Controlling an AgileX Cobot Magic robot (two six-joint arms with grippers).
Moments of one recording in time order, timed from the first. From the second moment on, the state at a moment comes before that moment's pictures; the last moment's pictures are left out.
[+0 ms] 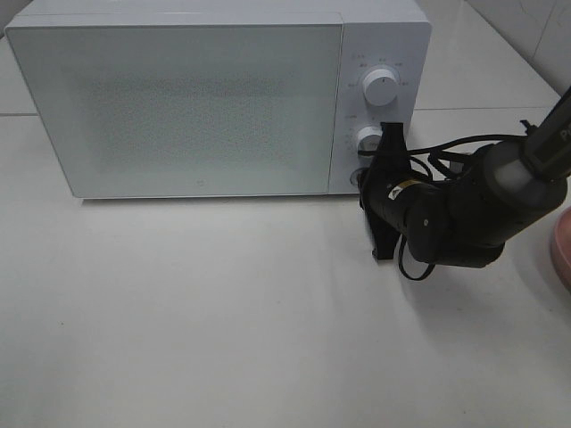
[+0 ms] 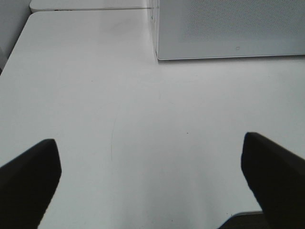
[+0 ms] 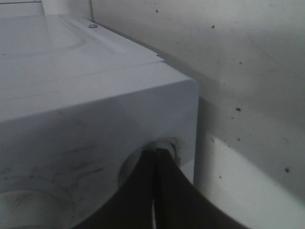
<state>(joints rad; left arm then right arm) 0.02 -0.01 -0.52 -0.09 1.08 0.07 0.49 2.12 -0.83 0.48 -0.85 1.44</state>
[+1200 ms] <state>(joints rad) 0.02 -0.01 -0.52 -0.09 1.08 0.07 0.51 2.18 -0.91 0.57 -0.88 1.34</state>
